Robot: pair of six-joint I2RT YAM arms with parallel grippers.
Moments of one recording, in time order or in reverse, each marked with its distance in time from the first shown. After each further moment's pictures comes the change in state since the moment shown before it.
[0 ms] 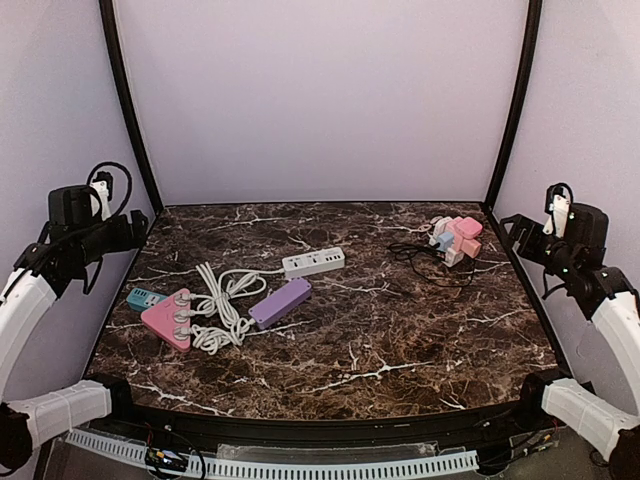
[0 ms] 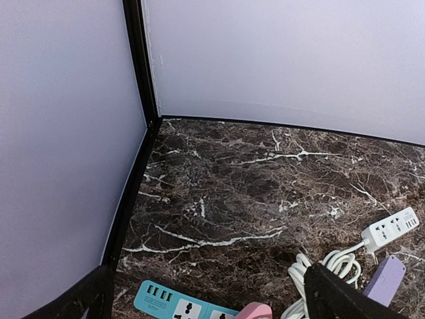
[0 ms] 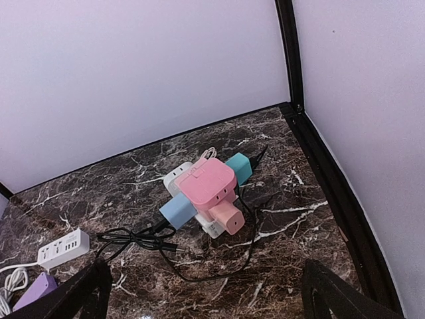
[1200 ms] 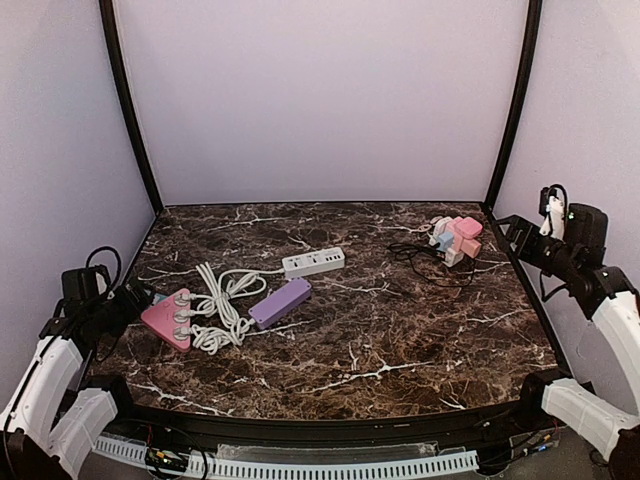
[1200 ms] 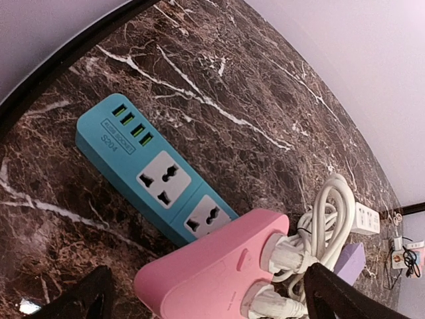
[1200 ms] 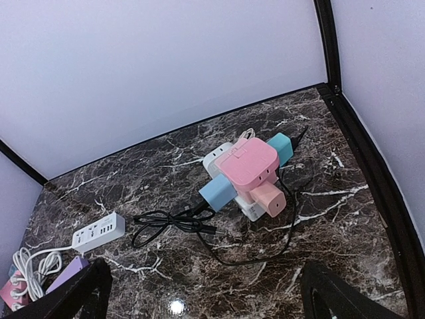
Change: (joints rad) left arm 0.274 -0.249 -0.537 0.046 0.389 -0.488; right arm 0.000 0.000 0.005 -0.027 -0.145 0.063
